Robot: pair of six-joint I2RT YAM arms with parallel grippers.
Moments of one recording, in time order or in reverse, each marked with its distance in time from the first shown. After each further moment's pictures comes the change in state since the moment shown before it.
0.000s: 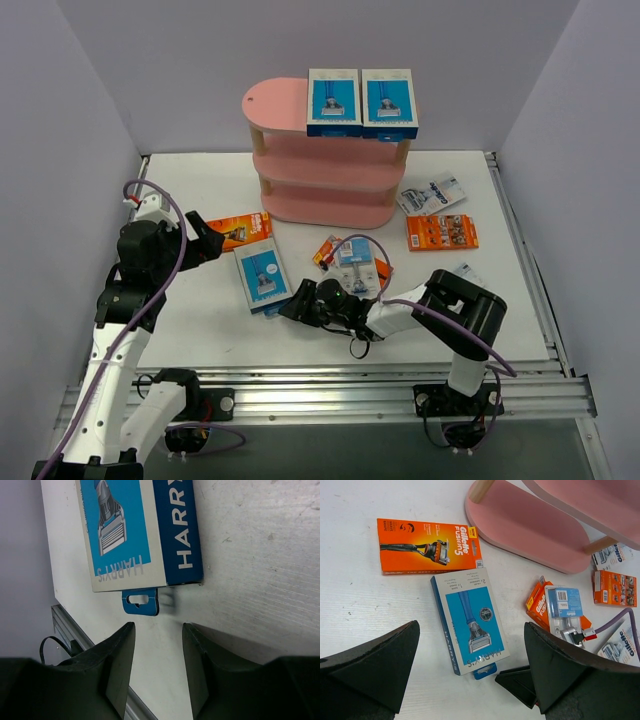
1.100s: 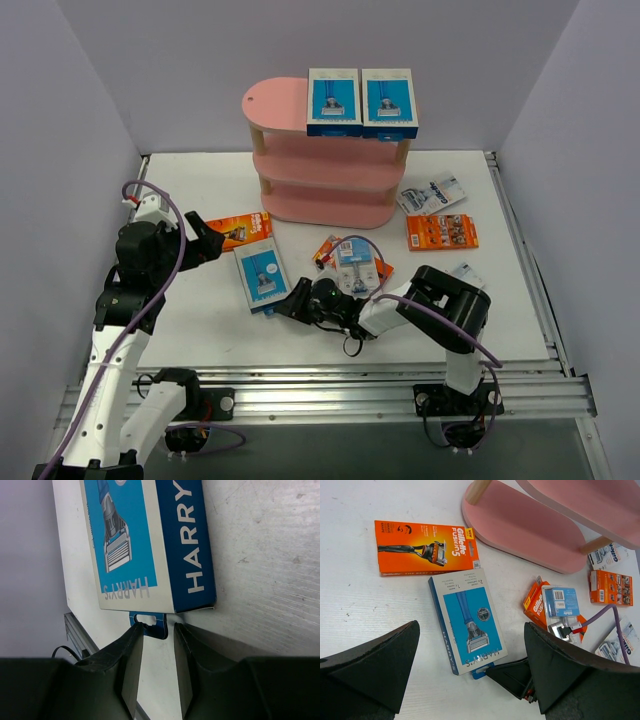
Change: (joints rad) left arm 0.000 -0.014 0.000 0.000 0.011 0.000; right arm 0.000 0.094 0.035 0.104 0.000 0.052
